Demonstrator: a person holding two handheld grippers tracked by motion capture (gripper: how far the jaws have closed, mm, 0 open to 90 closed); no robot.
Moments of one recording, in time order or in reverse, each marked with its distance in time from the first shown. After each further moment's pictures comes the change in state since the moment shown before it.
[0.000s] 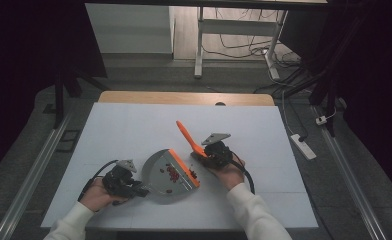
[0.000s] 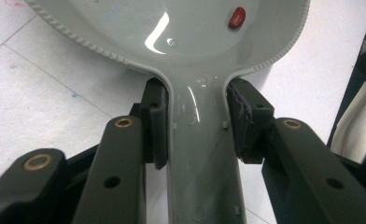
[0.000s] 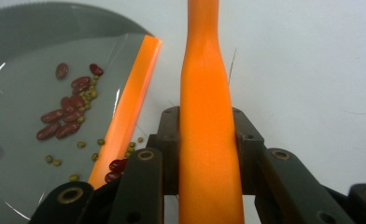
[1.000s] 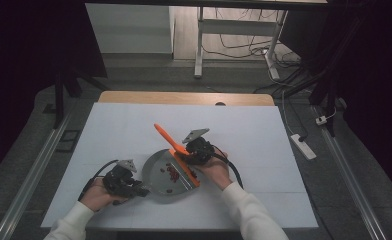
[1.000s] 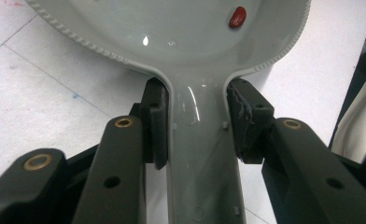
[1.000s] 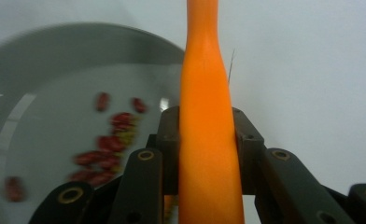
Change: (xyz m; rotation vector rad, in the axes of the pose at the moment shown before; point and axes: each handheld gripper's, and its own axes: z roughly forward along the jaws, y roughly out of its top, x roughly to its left) left arm 0.002 0.000 0.001 0.002 -0.003 0.000; right arm 0.021 0.034 0.032 0.004 0.134 -0.108
